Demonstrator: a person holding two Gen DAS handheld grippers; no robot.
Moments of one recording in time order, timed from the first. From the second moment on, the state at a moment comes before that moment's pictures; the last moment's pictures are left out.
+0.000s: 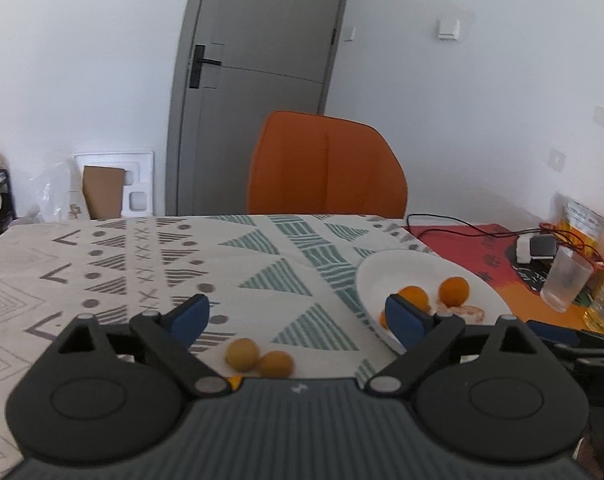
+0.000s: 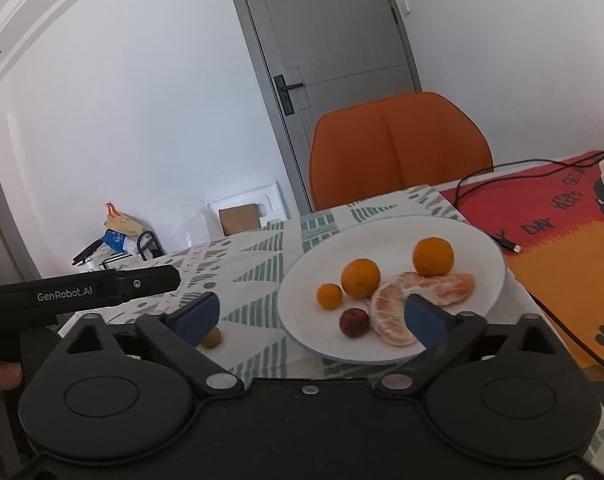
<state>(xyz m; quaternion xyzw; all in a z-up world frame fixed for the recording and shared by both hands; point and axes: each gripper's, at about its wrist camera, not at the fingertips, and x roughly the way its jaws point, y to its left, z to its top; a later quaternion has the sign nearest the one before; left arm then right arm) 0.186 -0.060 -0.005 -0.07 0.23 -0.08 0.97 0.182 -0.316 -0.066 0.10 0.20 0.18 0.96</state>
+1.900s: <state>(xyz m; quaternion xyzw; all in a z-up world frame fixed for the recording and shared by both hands) 0.191 -0.011 -0.053 -0.13 0.30 -0.07 0.94 0.209 -0.237 -0.084 0.05 0.26 0.27 0.93</state>
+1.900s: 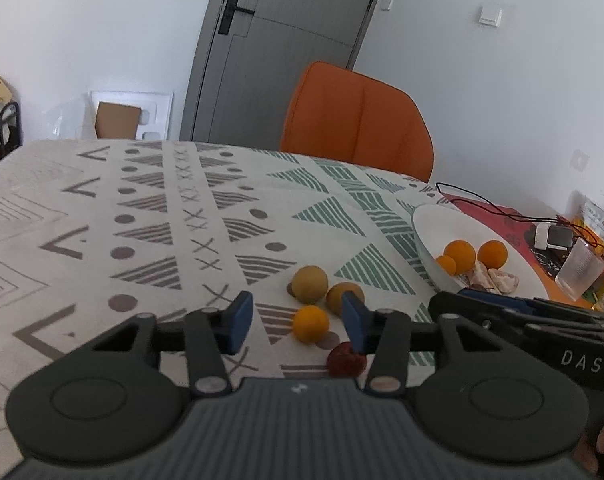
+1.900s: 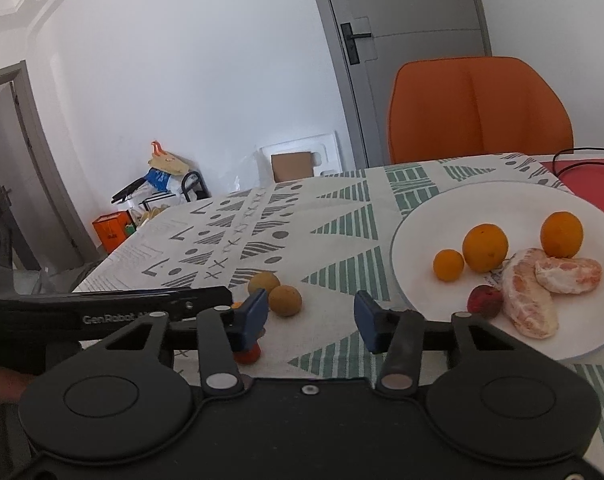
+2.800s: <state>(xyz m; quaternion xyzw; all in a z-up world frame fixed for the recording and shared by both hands) 0.197 0.016 -0.060 -0.16 0.31 -0.06 0.94 0.240 -0.196 -0.097 0.01 0.29 0.28 0.92</state>
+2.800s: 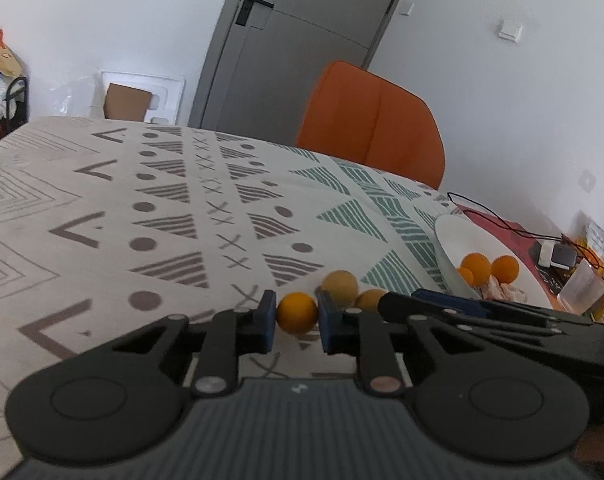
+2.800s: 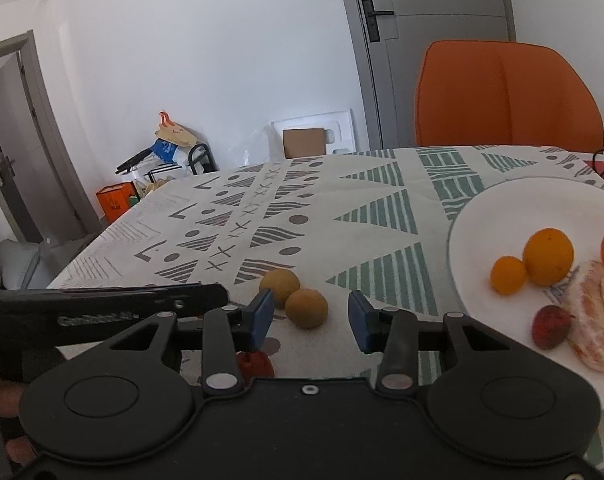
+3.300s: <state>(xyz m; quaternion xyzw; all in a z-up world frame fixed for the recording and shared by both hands) 0.179 0.040 -0.046 -0.17 0.28 -0.04 0.94 0.241 -0.175 -0.094 -0.02 0.30 0.27 0.92</state>
